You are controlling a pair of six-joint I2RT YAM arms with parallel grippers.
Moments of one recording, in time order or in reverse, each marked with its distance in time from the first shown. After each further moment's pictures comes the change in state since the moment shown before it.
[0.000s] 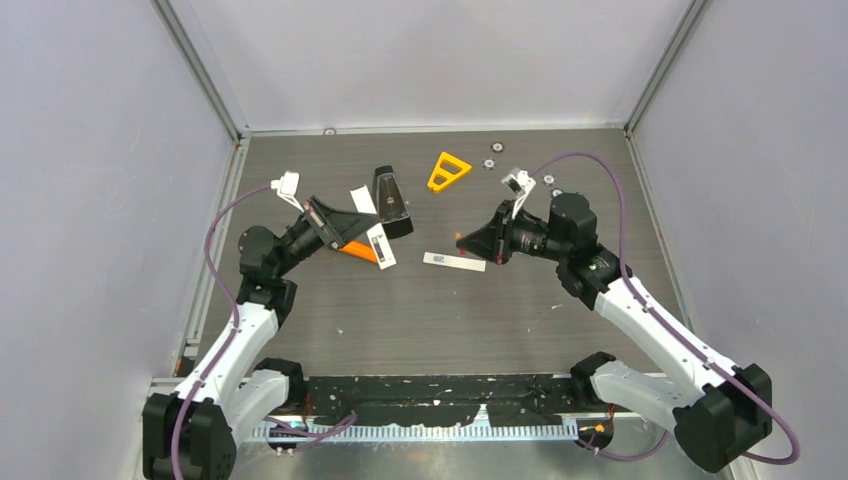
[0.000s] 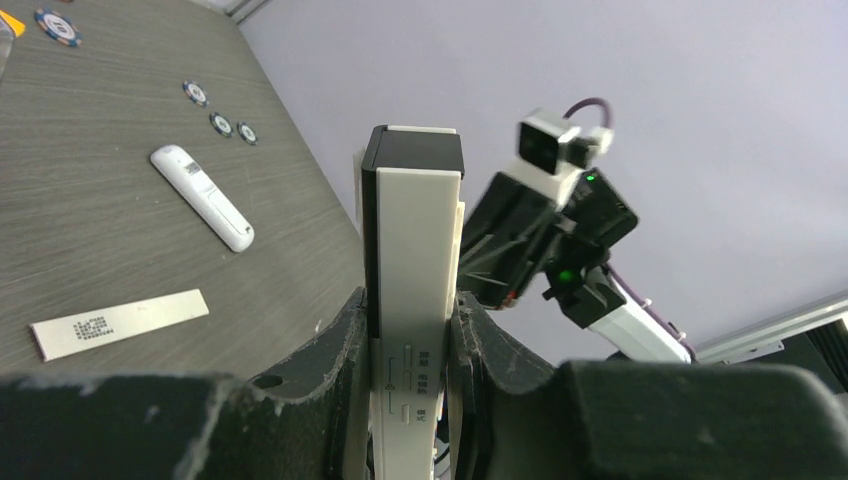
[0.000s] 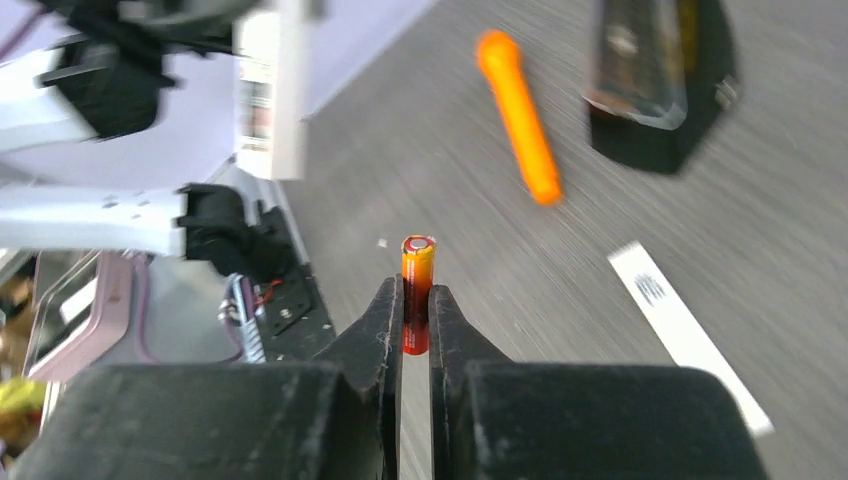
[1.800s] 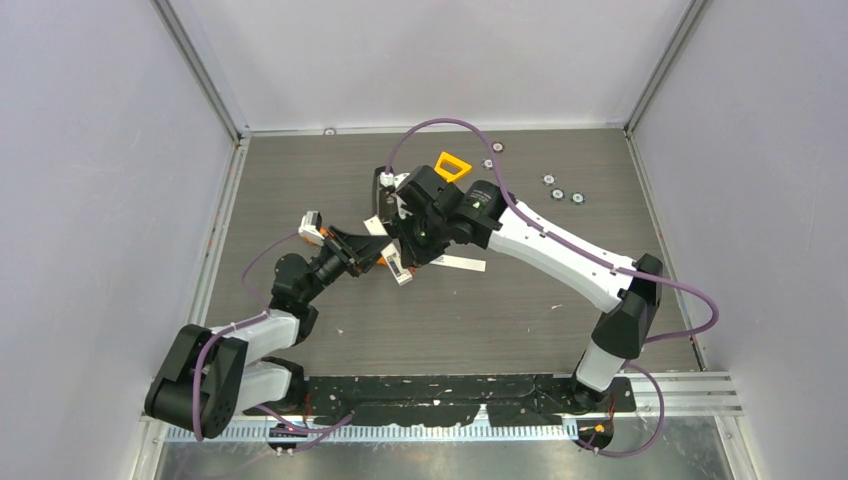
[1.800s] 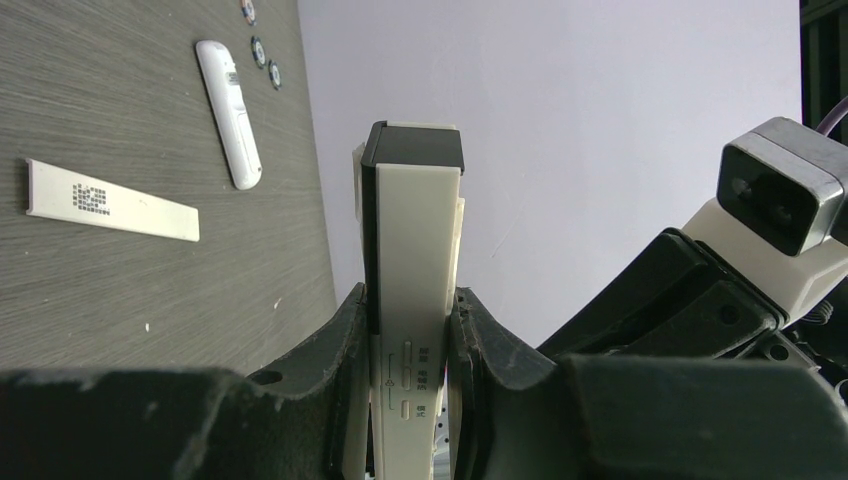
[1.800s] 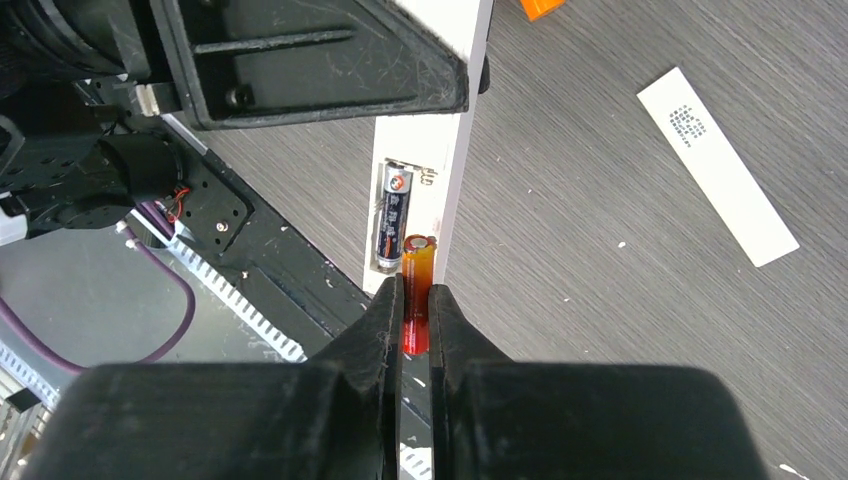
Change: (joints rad) left arm -0.134 0.275 -0.298 0.427 -0.252 -0.324; right arm 0.539 0.686 0.997 -0.986 0.559 -0.017
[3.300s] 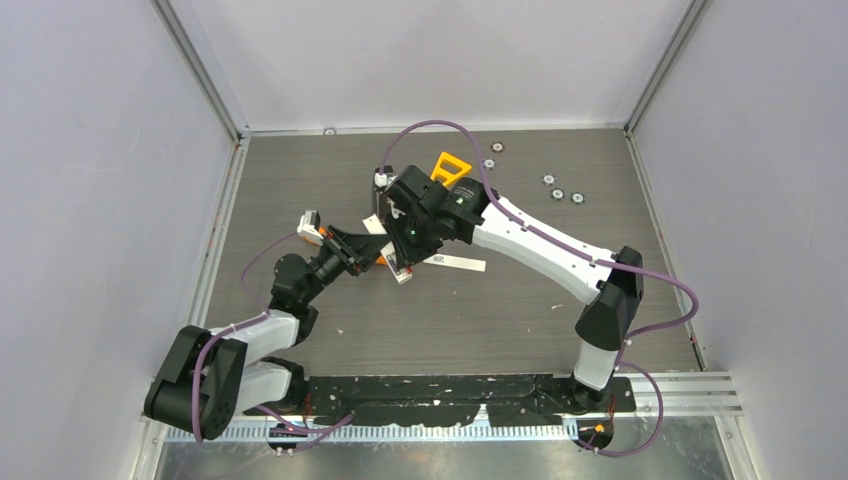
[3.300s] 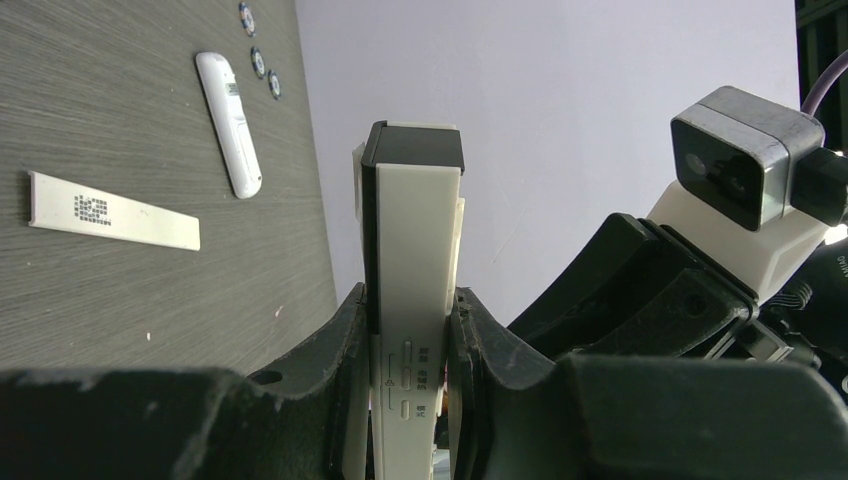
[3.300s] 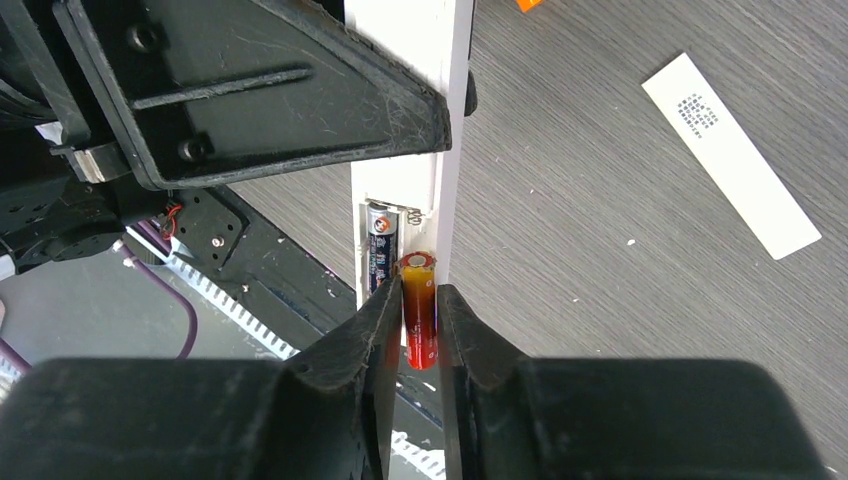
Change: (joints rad) left arm 0.000 -0.007 0.000 0.003 -0.014 0.009; right arm 0.001 0.097 0.068 -0.038 0.018 0.045
